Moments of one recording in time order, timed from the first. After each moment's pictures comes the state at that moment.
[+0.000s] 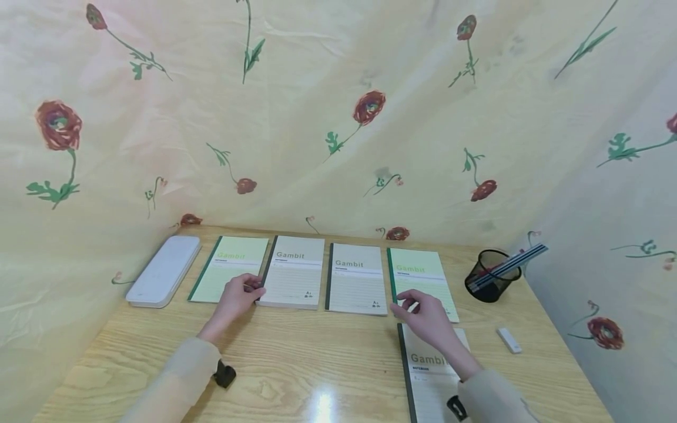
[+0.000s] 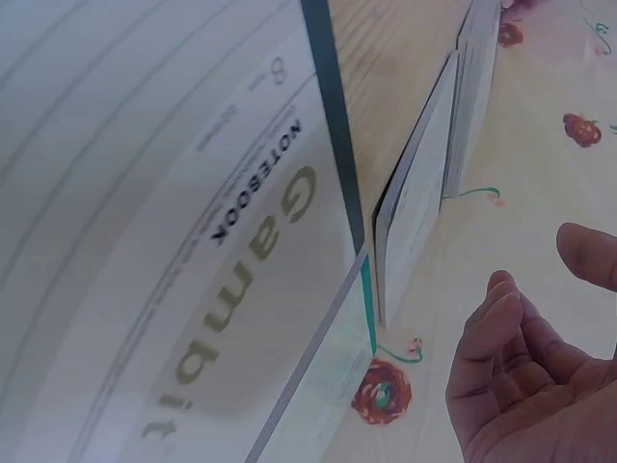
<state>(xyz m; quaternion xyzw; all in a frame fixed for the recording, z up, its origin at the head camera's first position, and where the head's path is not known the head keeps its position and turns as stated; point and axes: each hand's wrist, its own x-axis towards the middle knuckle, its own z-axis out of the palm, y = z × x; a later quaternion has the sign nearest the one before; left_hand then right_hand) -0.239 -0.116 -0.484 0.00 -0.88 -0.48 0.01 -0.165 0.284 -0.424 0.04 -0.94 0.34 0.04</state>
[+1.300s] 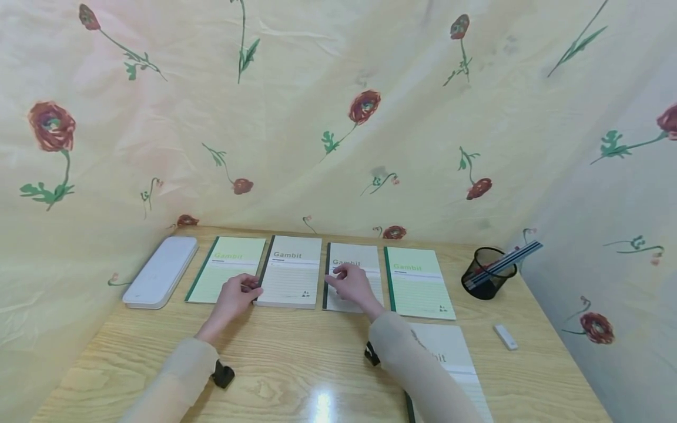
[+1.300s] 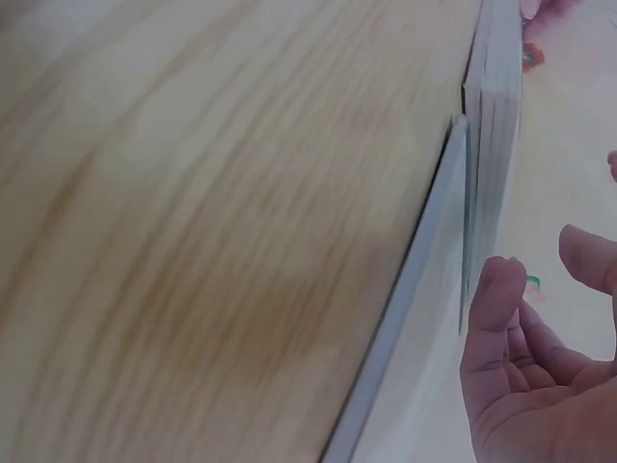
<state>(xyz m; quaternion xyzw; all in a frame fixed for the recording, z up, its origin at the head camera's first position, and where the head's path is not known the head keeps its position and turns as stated) -0.242 -0.116 -0.485 0.01 -0.88 -0.48 0.01 -0.258 0.171 -0.463 0.00 -0.89 0.46 -0.04</state>
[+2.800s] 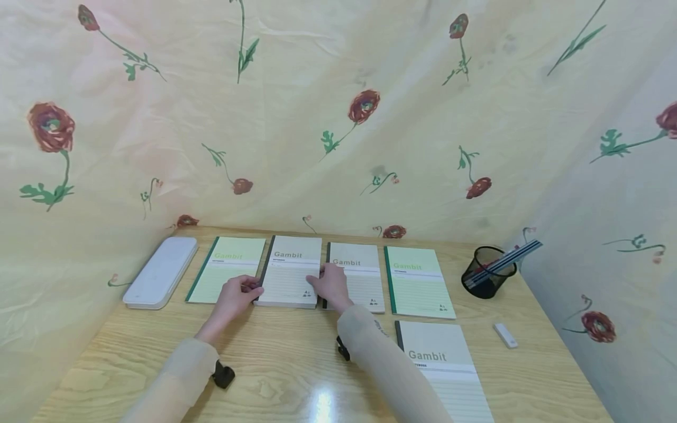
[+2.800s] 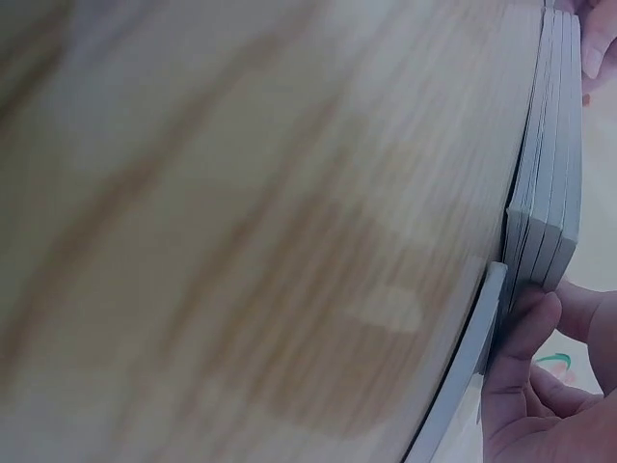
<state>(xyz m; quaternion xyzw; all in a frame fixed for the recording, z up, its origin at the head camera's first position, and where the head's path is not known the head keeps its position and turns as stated) -0.244 -0.118 -0.491 0.00 -0.88 -0.48 0.01 -0.271 0.122 -0.476 0.03 -0.91 0.41 0.01</state>
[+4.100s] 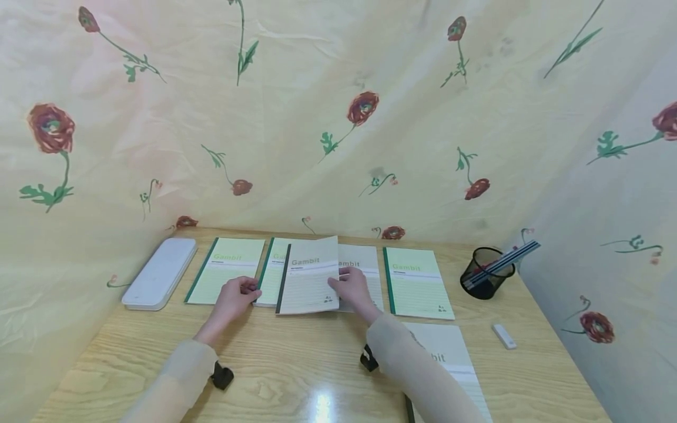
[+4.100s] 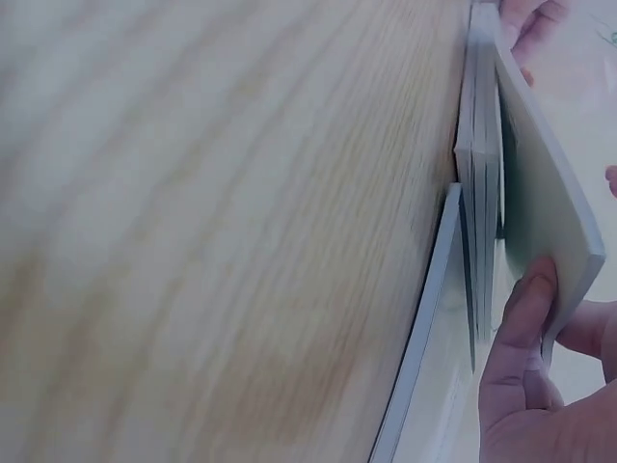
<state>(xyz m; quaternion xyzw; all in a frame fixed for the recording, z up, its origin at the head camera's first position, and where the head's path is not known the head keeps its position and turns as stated) -0.243 -0.117 -0.490 0.00 -0.88 -0.47 0.01 -0.251 0.166 -0.465 -0.09 -0.85 0.52 -0.05</state>
